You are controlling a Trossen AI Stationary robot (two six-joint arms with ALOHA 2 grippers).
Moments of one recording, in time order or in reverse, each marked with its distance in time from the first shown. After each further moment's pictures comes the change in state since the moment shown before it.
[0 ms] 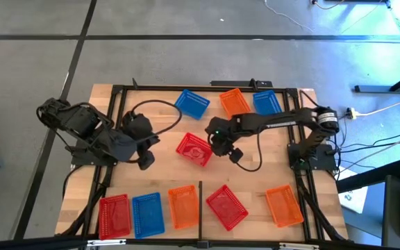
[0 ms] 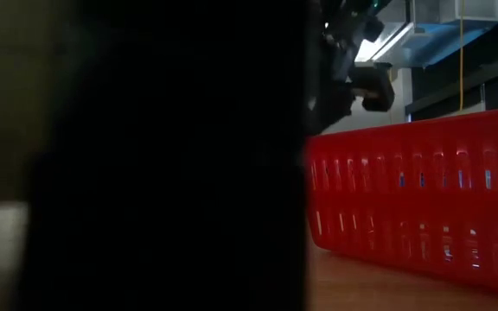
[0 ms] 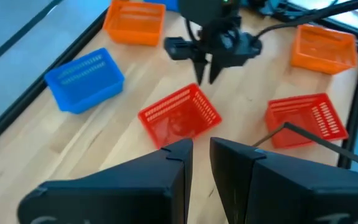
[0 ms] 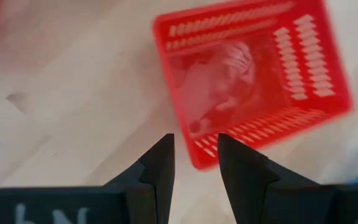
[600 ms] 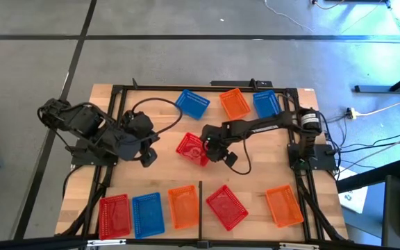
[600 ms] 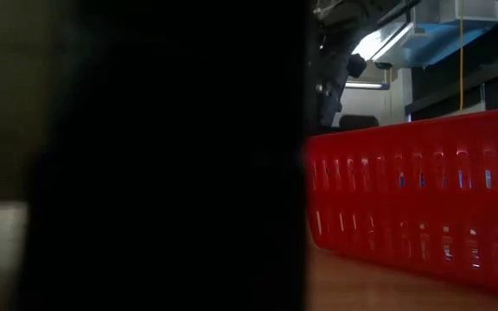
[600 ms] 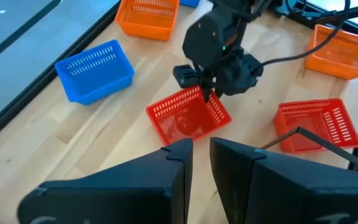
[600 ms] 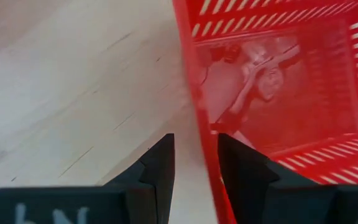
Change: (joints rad) left arm 0.026 0.010 0.000 -0.027 0.000 -0.046; right arm 0.002 0.182 0.000 0.105 -0.019 -0.059
